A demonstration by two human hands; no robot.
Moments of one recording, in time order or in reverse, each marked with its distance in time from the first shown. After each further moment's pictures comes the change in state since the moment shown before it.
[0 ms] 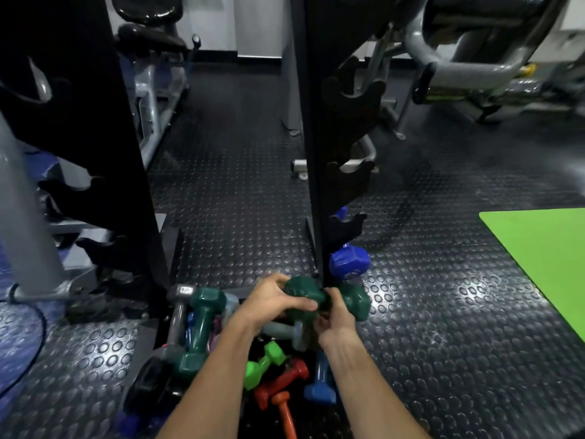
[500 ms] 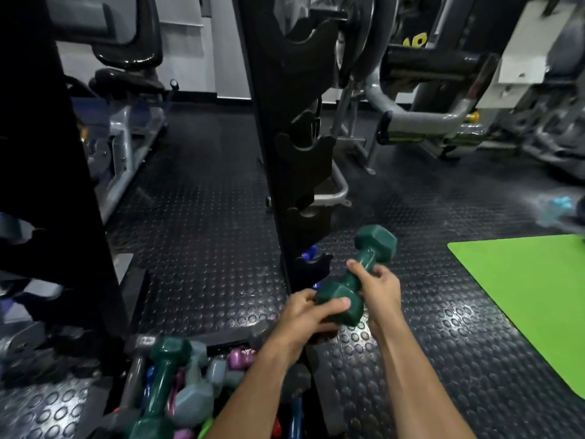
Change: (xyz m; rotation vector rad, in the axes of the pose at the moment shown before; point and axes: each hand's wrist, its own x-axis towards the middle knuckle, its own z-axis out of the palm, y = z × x) left_hand 0.019 0.080 0.097 -0.420 -0.157 0.145; right_hand -0.009 -0.172 -0.003 -0.492 -0.073 -0.693
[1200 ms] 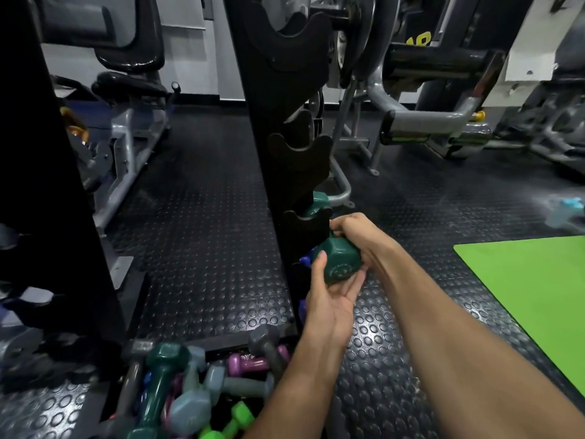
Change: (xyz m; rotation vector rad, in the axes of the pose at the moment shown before) left_hand 0.019 0.036 0.066 -1.006 0.160 0.029; right_hand 0.060 -0.094 0.052 -0.223 -0.456 0.061
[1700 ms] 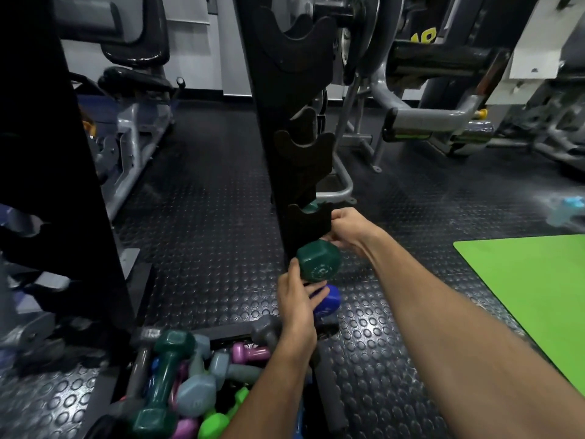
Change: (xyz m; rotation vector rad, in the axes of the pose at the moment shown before) left_hand 0.002 0.025 -0.043 0.481 0.245 0.249; right_hand -0.005 -0.002 0.013 -0.213 -0.099 -0.057
